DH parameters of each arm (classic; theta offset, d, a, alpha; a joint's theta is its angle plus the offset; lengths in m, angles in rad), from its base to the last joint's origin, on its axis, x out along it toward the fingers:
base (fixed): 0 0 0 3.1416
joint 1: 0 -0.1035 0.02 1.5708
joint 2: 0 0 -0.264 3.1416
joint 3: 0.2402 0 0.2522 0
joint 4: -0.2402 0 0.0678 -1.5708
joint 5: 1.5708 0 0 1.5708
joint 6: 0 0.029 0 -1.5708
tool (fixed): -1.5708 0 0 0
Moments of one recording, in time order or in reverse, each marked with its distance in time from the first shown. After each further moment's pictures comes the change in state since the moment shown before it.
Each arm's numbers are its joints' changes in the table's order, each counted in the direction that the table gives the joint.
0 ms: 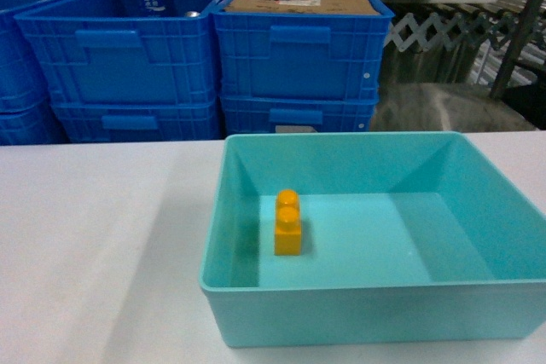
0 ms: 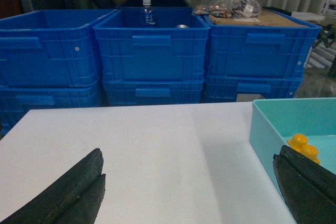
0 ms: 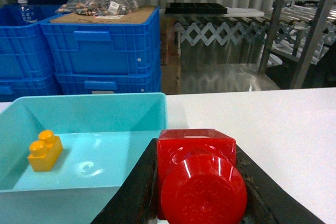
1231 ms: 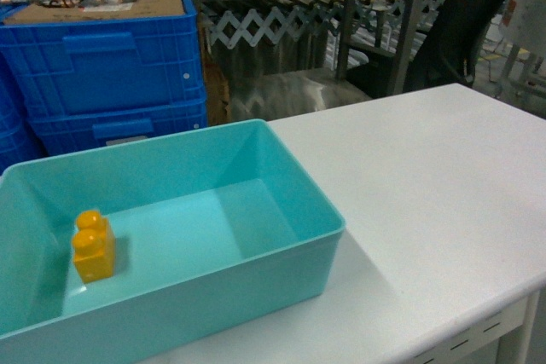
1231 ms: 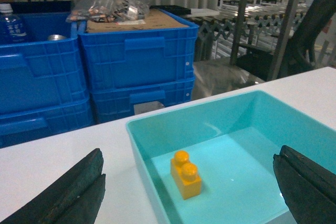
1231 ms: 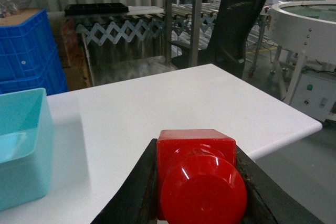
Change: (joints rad) left arm 0.001 0.000 0.000 0.000 0.000 0.000; right arm 0.000 0.000 0.000 0.000 0.000 0.000
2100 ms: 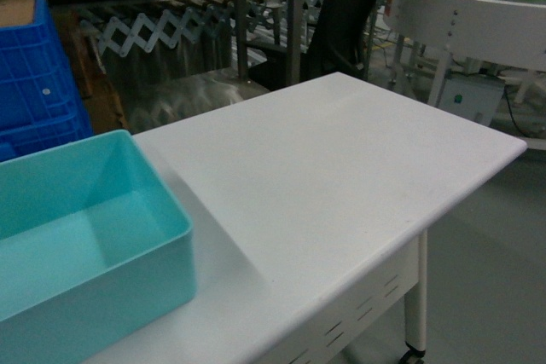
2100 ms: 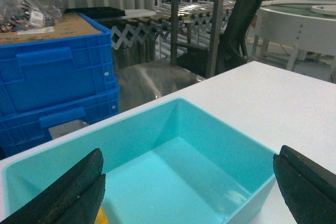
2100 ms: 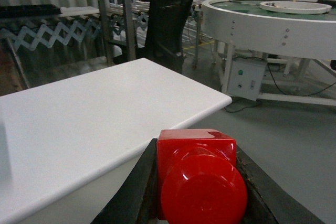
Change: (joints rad) left arm 0.000 0.000 0.000 0.000 0.000 0.000; right arm 0.000 0.000 0.000 0.000 0.000 0.000
